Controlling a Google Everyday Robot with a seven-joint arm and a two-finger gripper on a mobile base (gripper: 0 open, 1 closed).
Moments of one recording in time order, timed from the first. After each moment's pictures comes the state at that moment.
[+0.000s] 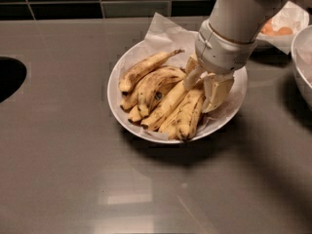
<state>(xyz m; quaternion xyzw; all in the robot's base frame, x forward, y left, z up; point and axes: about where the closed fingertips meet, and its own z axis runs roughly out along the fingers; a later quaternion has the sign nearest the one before) 0.479 -0.098 0.919 -0.85 0.52 0.01 0.12</state>
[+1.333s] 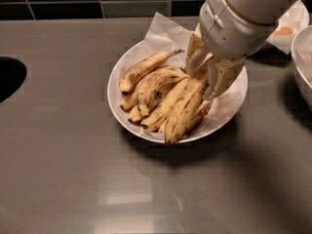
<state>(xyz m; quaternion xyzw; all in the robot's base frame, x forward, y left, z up) 0.459 -0.085 0.988 -0.85 0.49 -0.08 0.20</state>
